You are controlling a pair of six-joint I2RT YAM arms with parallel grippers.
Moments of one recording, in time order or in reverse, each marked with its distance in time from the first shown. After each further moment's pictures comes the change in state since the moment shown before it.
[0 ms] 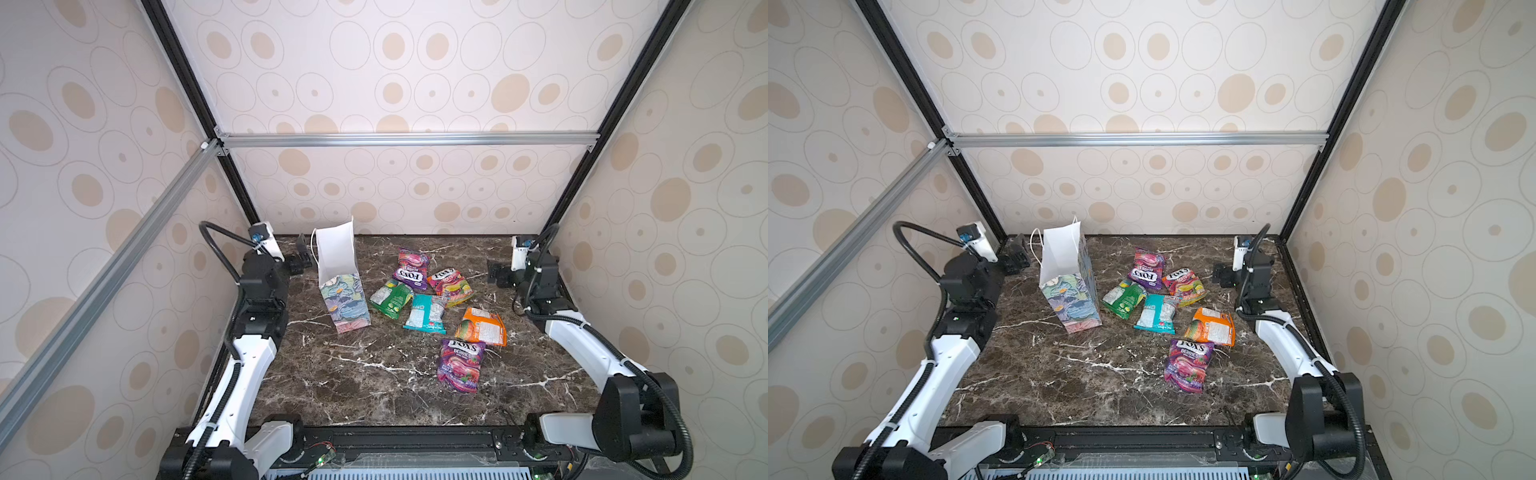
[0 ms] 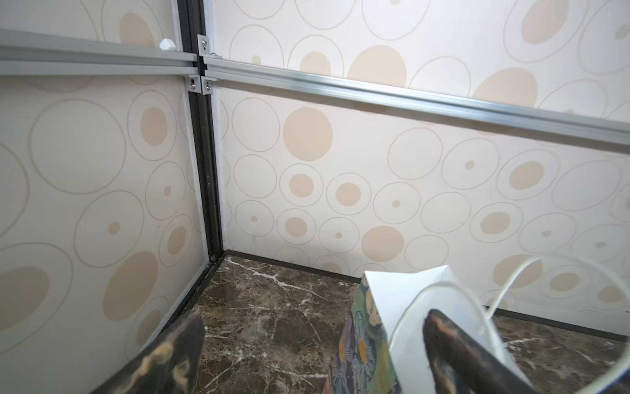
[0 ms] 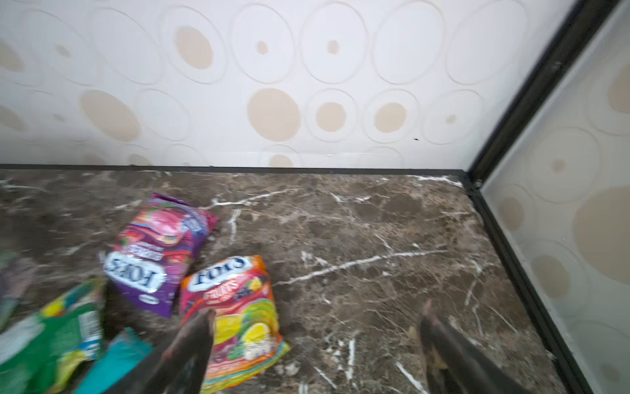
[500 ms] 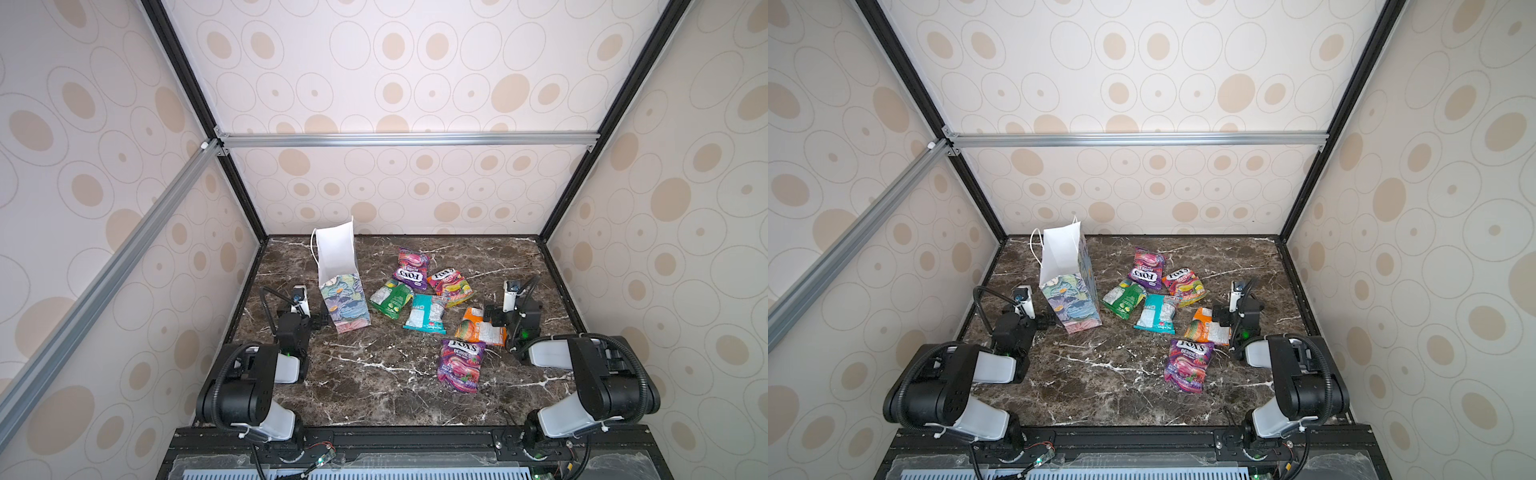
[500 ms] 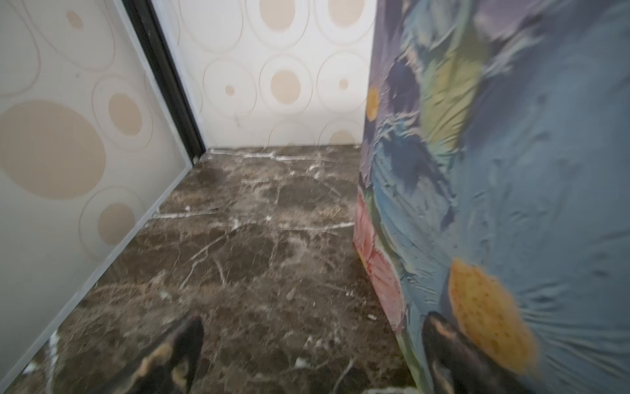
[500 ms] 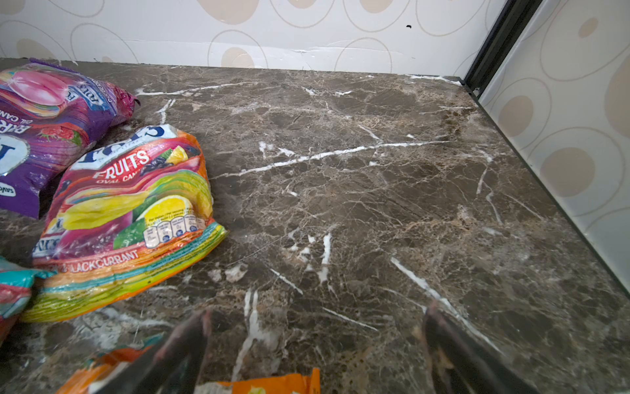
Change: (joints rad) left arm 0.000 0.399 -0.708 0.937 0.006 0.212; right arm -0.058 0.210 -0.564 0.719 0.109 -0.056
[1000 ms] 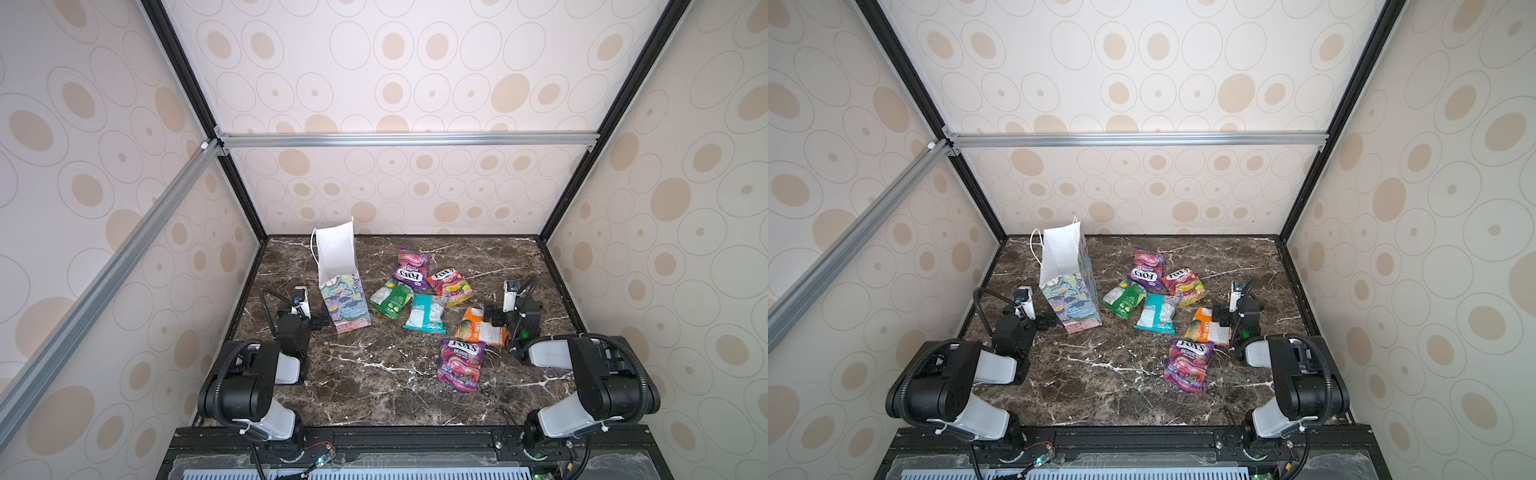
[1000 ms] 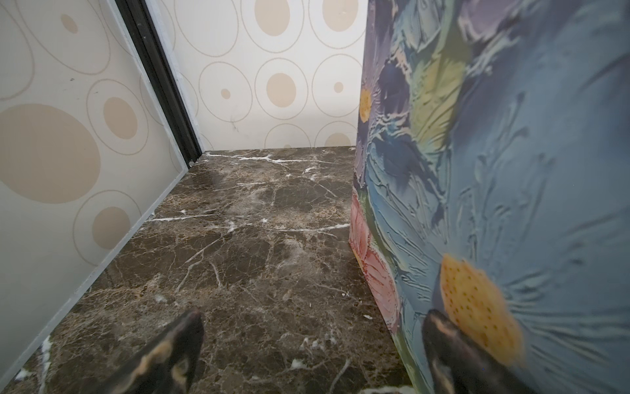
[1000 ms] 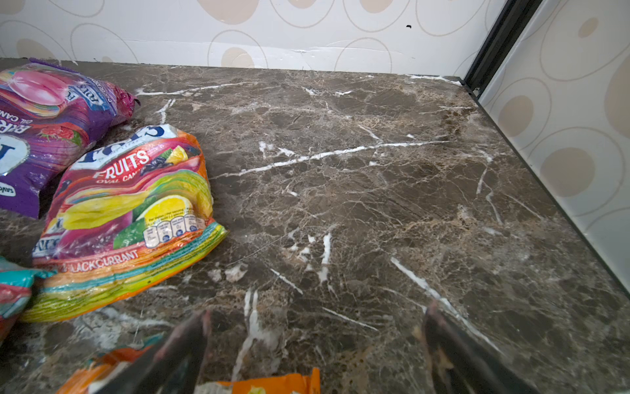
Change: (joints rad) left arm 0.000 0.079 -0.050 0.153 0.052 0.010; right arm 0.000 0.000 -0.001 0.000 0.000 0.000
